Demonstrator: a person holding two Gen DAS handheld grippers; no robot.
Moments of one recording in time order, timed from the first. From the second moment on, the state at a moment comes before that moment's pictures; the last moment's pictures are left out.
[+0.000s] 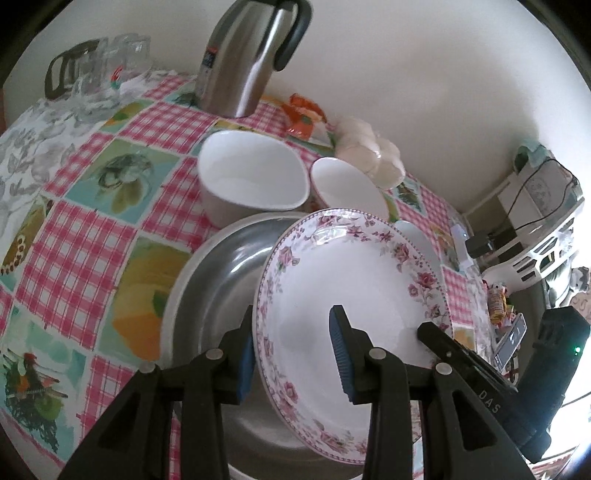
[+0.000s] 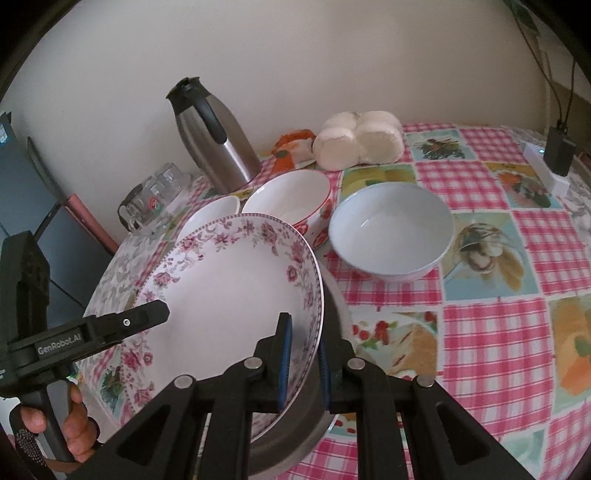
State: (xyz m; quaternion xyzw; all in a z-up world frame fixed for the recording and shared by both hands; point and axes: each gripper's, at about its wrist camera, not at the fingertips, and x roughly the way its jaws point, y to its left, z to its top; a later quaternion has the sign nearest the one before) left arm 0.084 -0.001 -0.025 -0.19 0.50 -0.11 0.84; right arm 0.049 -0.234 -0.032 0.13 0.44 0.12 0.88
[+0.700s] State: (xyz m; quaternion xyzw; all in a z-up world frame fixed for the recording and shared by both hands) left arm 0.092 0.006 -0.047 -0.19 0.54 -0.09 0.82; right arm 0.057 -0.220 -0.057 0.12 0.47 0.12 0.87
